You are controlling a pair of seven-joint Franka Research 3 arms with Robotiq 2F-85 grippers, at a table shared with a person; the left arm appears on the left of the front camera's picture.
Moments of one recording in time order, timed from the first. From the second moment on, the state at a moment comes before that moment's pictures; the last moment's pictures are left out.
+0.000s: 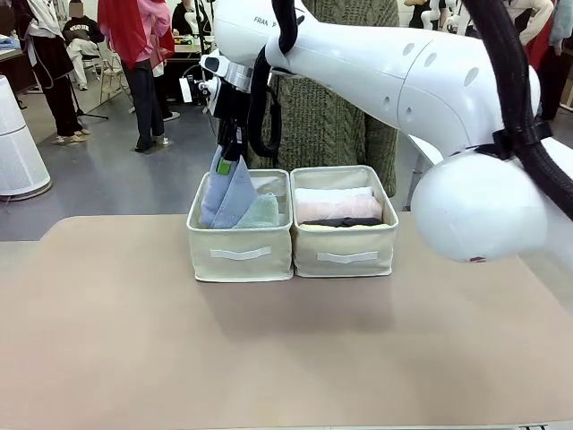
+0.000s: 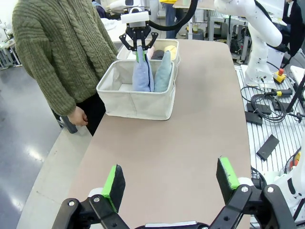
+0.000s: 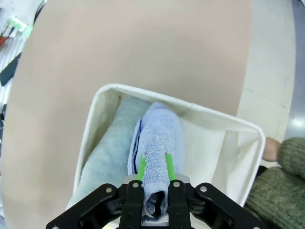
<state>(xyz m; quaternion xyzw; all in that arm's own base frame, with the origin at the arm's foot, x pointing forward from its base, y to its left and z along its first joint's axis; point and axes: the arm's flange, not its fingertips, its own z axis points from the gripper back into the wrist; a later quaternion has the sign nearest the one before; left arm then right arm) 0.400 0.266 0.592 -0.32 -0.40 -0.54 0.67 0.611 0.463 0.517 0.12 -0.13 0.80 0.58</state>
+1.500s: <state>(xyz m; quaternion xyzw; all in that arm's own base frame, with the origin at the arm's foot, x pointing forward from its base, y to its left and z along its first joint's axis) 0.400 0.266 0.592 -0.32 -0.40 -0.54 0.67 0.596 0.475 0.541 0.12 -0.13 0.81 0.56</state>
